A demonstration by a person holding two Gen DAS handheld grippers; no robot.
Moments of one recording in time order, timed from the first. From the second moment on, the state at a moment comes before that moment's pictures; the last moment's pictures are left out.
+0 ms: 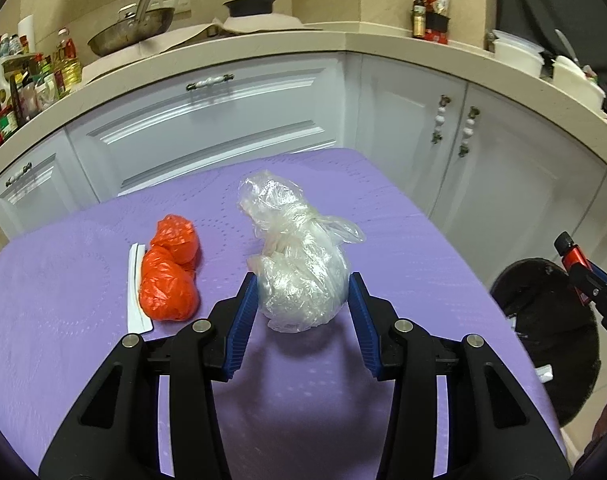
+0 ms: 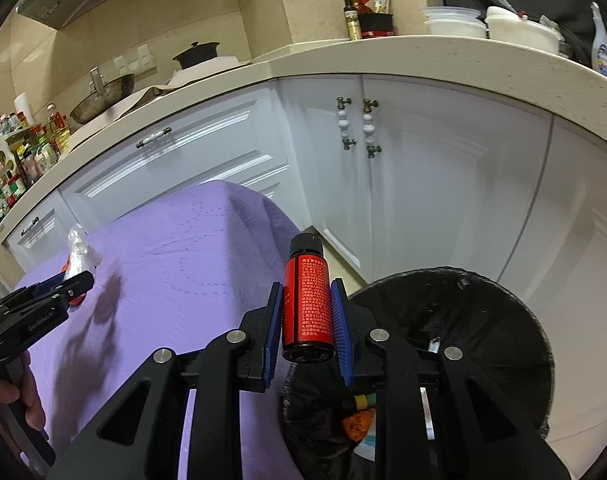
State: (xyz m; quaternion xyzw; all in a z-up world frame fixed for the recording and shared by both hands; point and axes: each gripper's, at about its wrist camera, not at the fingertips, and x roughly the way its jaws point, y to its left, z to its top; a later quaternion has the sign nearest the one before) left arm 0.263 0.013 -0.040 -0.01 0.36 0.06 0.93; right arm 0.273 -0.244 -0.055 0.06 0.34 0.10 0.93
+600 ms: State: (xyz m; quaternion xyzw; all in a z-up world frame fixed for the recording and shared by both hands) left arm 0.239 -0.108 -0.028 0.04 0.35 -0.08 0.93; right arm 0.231 -0.315 -0.049 0.07 0.34 0.01 0.94
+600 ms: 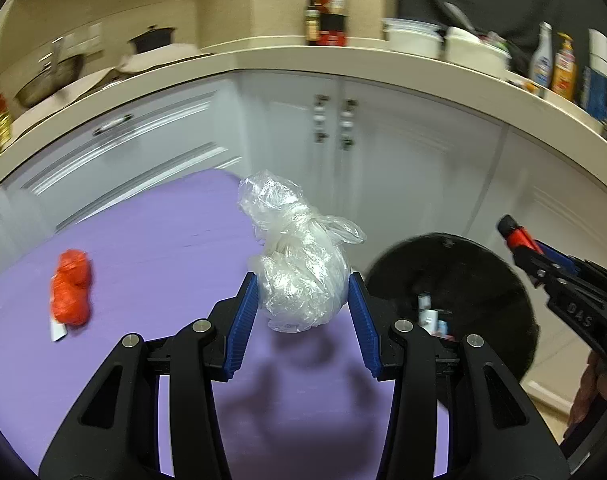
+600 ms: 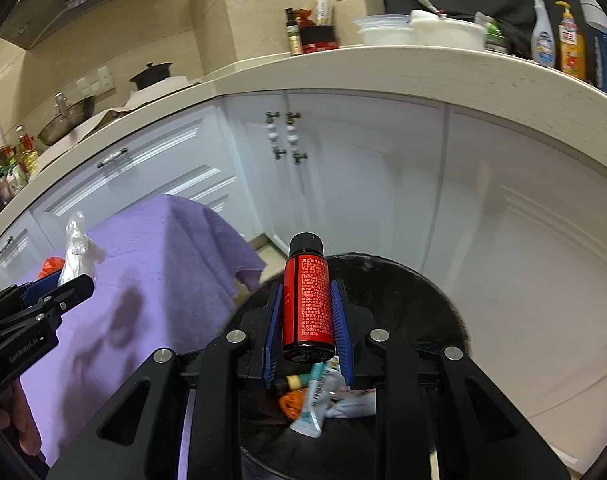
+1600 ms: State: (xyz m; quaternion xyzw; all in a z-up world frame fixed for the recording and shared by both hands) left arm 0.245 -0.118 -0.050 0.02 0.37 -0.09 0.92; right arm 0.235 -0.310 -0.063 0.07 0.35 0.01 0.93
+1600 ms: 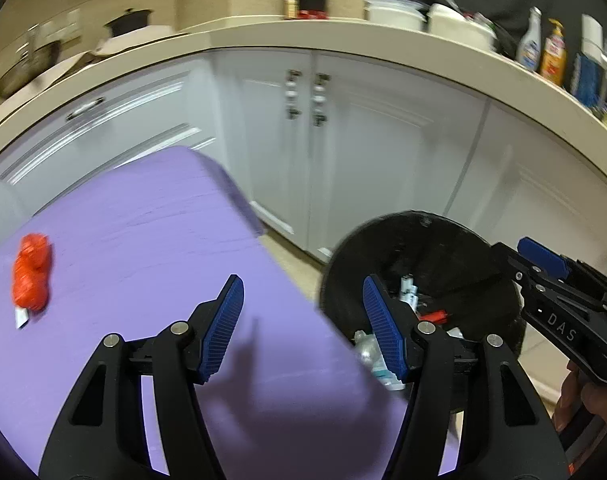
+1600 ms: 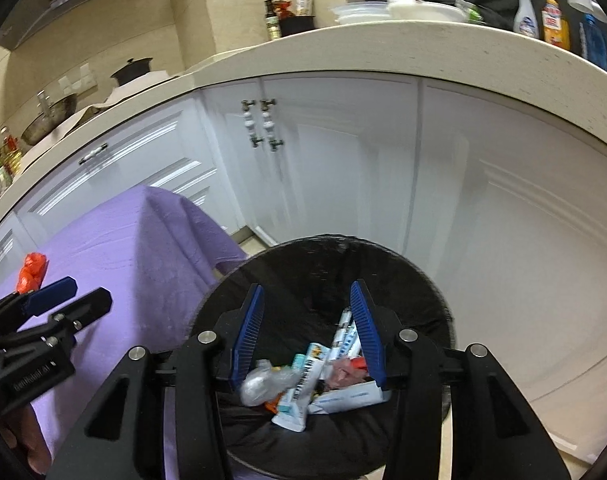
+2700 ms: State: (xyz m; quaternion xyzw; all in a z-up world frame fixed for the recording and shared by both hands) left arm 0.160 0.189 -0.039 -0.09 0.35 0.20 0.91; right arm 0.263 -0.043 -0.041 -0.03 0.35 0.24 0.91
